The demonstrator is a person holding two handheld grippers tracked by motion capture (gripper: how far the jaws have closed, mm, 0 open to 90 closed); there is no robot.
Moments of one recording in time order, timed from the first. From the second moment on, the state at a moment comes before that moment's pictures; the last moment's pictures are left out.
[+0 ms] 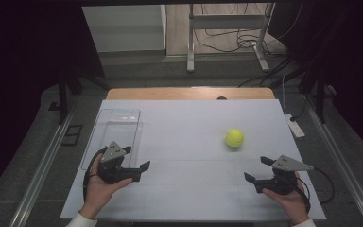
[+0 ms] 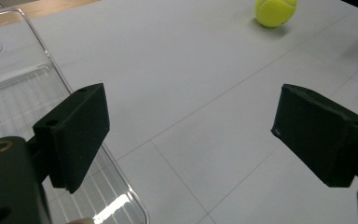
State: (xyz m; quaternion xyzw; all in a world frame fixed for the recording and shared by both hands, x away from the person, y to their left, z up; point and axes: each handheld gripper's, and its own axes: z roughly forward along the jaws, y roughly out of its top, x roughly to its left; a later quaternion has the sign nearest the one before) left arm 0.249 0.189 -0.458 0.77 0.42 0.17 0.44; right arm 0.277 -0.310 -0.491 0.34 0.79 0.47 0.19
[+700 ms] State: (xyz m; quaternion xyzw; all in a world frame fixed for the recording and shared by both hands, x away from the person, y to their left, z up) left arm 0.259 0.180 -0.450 0.78 0.42 0.17 0.44; right arm 0.277 -0.311 -0.492 0.34 0.79 0.47 0.19
